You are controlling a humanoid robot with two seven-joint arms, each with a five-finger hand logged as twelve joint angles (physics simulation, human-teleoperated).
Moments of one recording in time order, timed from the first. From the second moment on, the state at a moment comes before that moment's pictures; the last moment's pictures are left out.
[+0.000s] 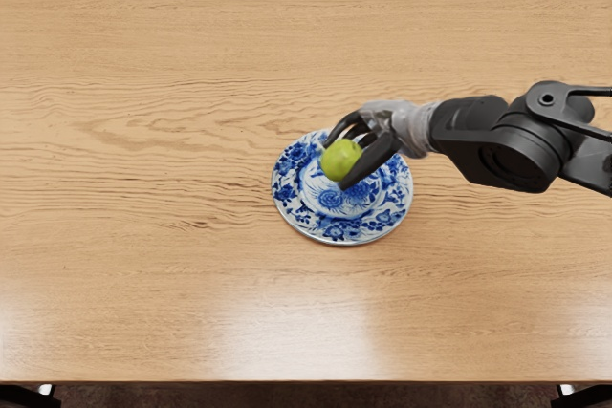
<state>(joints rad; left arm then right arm) -0.03 0.00 -0.19 -0.11 0.03 -0.06 0.17 1.36 -0.59 0.08 1.64 -0.28 -0.25 -0.61</state>
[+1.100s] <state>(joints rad) -0.03 0.00 -0.19 -0.11 0.03 -0.06 0.17 1.19 -0.89 0.42 1.61 0.05 0.39 -0.61</state>
